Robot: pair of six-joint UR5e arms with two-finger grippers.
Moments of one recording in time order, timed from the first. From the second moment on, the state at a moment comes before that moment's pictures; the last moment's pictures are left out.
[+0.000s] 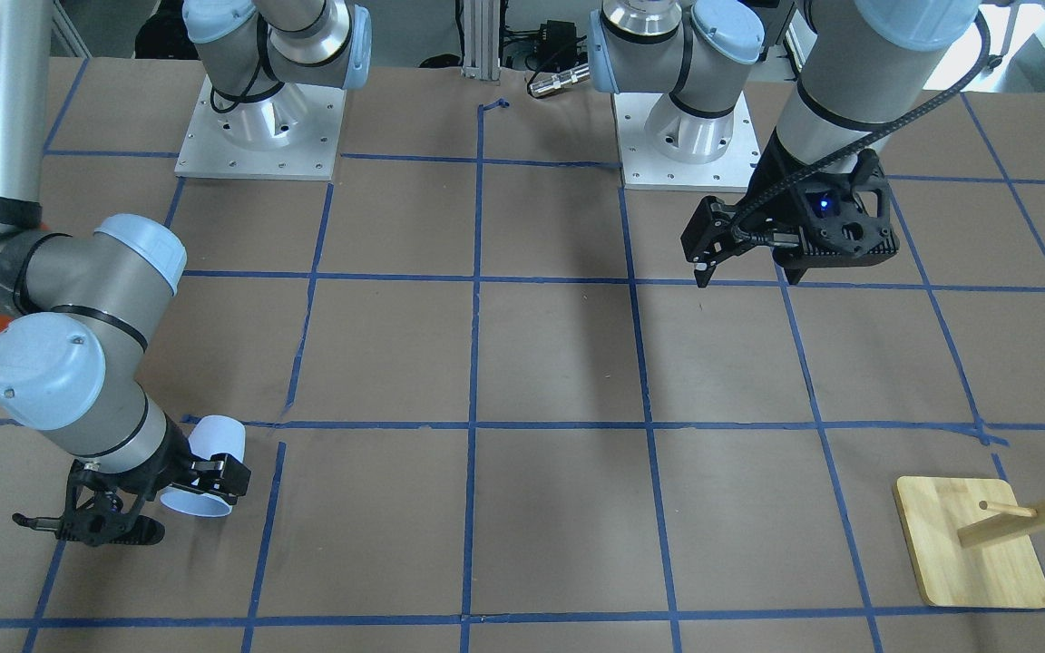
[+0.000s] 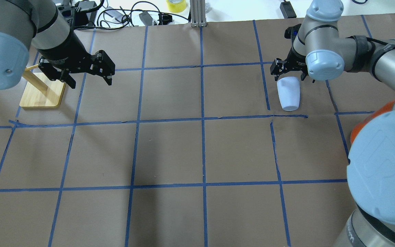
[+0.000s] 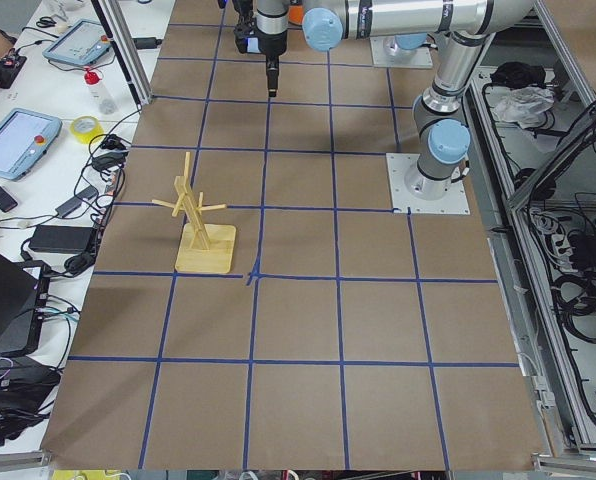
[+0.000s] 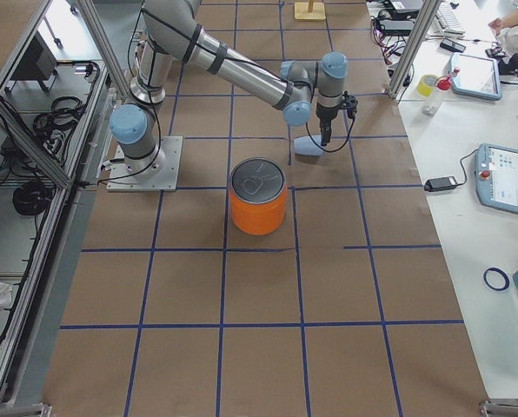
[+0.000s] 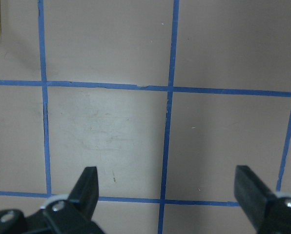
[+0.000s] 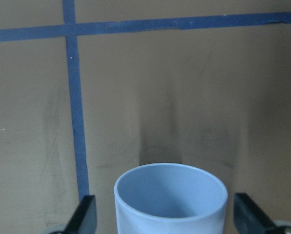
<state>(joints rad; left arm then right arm) -1.53 -1.59 -1.63 -1.45 1.58 -0.02 1.46 -1.05 1.62 -2.20 -1.57 -0.06</state>
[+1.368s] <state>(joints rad) -1.52 -1.60 -1.63 -1.44 1.58 -0.01 1.45 -1.04 1.66 -2.23 -1.57 -0.08</state>
